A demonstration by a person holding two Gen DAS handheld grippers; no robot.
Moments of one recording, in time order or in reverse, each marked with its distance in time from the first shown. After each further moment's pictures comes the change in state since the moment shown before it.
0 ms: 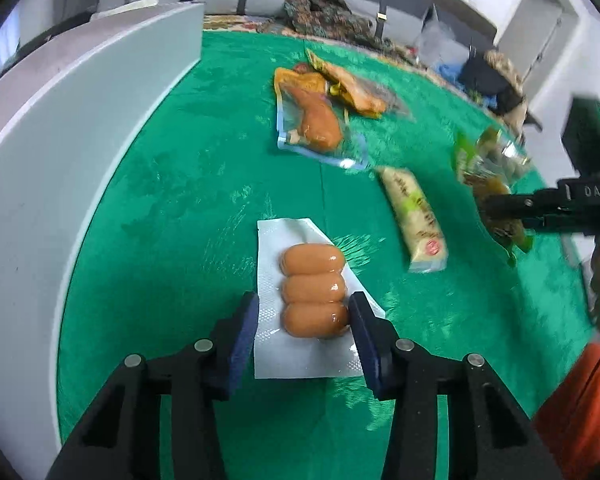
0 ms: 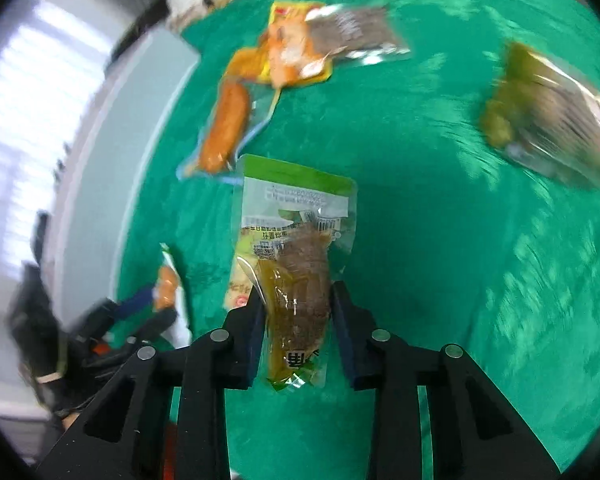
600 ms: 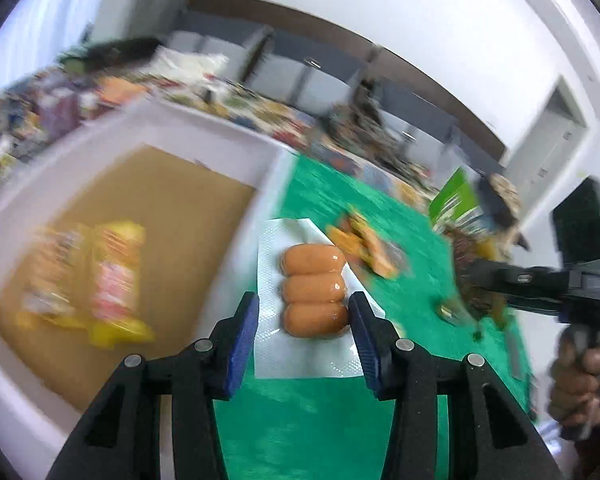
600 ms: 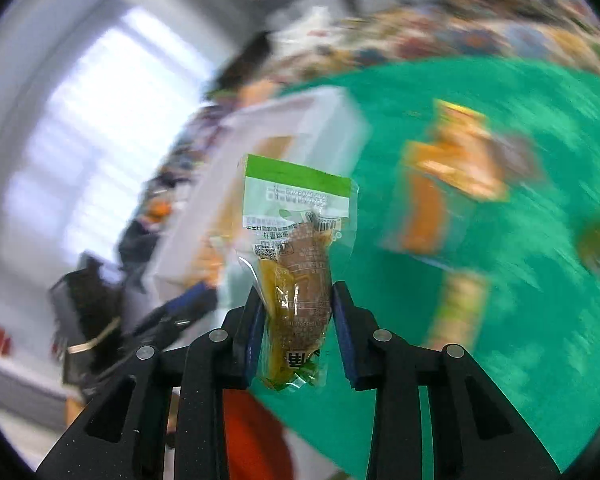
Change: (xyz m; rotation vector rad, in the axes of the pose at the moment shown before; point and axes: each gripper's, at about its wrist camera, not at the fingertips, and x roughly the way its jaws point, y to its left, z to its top) left arm -0.166 0.098 0.063 -0.217 -0.308 0.005; right arm -0.049 0.173 0.033 -0.225 -0.138 0.256
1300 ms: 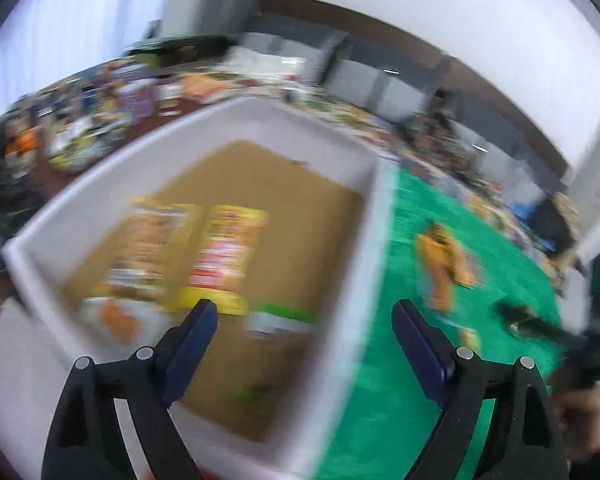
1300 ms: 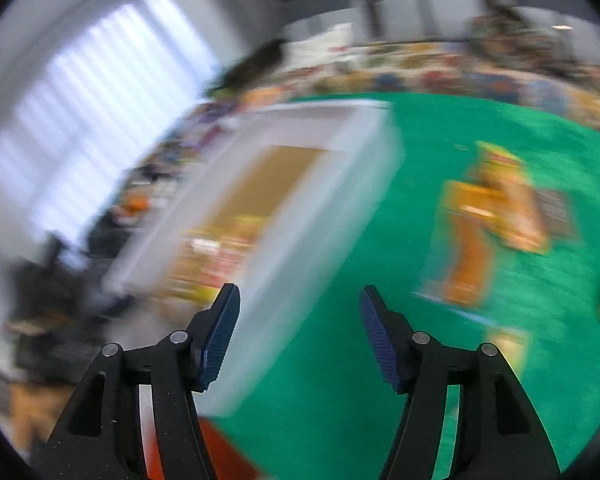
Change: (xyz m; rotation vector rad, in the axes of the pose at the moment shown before) left arm -0.012 0.032 -0.023 -0.053 0.014 0.159; right arm 0.036 0.014 -0.027 -0.120 -0.086 -0.231
